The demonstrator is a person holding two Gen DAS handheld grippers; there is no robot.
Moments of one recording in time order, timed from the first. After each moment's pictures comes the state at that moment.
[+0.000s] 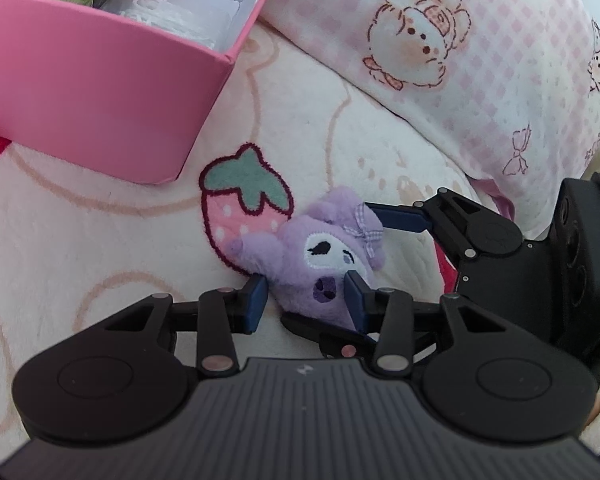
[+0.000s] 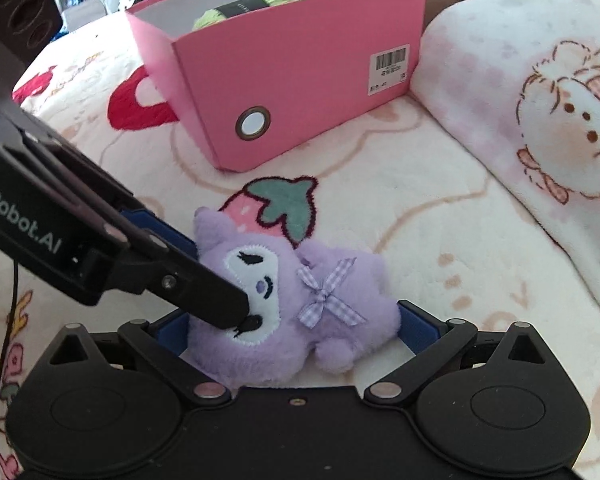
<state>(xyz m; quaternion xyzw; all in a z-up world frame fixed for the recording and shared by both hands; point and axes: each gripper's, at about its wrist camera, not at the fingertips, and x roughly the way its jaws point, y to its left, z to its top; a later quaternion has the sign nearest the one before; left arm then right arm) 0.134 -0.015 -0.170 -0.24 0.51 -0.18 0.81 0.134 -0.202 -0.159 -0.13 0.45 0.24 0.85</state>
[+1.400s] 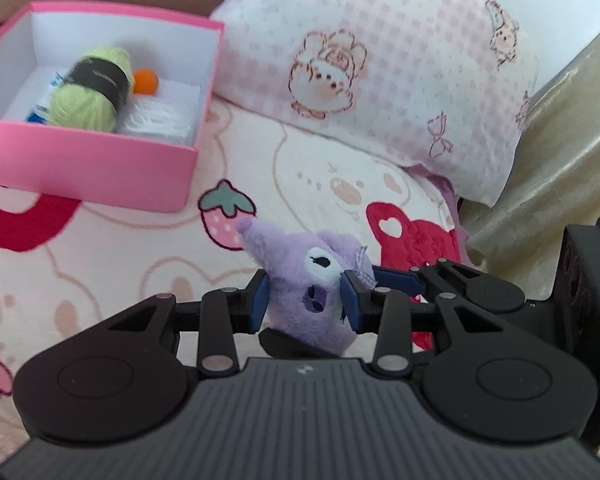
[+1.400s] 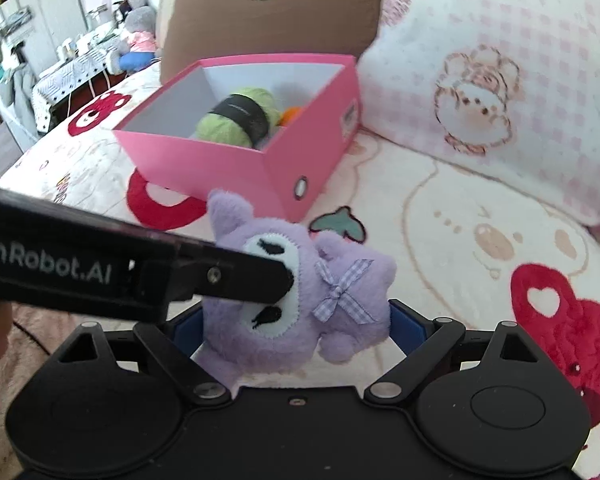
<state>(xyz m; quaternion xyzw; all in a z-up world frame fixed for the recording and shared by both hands) 0.044 0.008 -0.054 -0.16 0.45 -0.21 0.86 0.035 -0.137 -0.071 0.03 0.43 0.08 0.90</state>
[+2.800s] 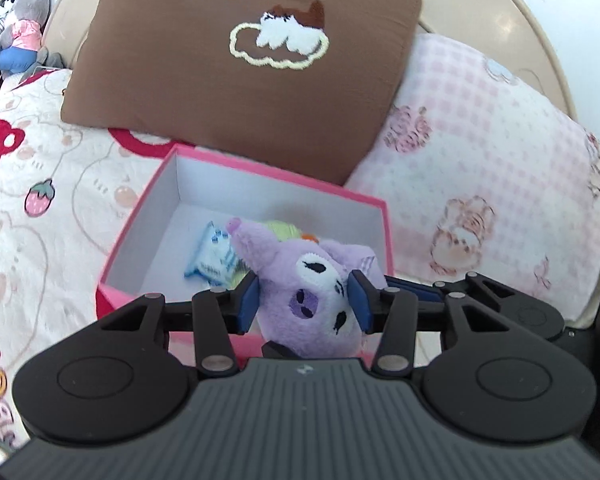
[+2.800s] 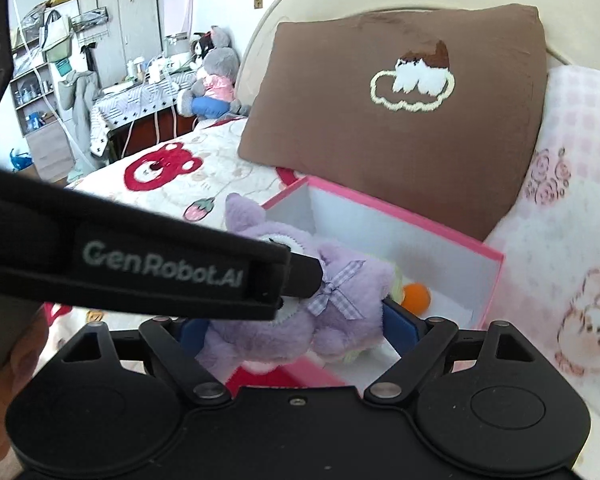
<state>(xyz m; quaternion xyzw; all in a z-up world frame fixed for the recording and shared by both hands) 0.130 0.140 0.023 -0.14 0.37 -0.06 0.92 0.167 -0.019 0.002 -0.03 0.33 0.16 0.93</state>
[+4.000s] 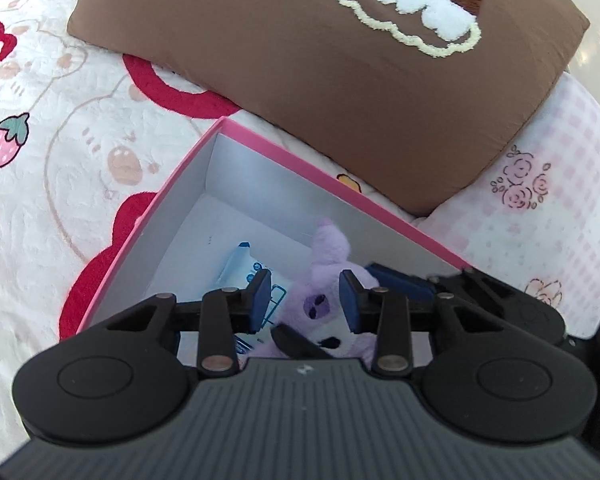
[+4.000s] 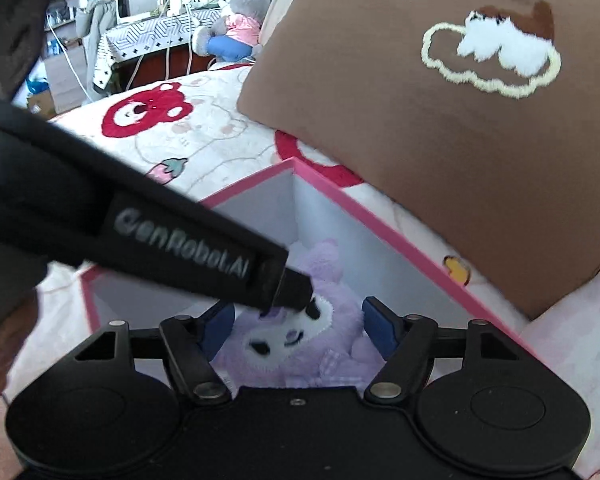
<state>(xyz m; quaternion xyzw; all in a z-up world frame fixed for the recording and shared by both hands) 0.261 0.203 -0.058 -0.26 0.42 -0.03 0.87 0.313 0.002 -0.050 -0.12 0.38 0.22 0.89</state>
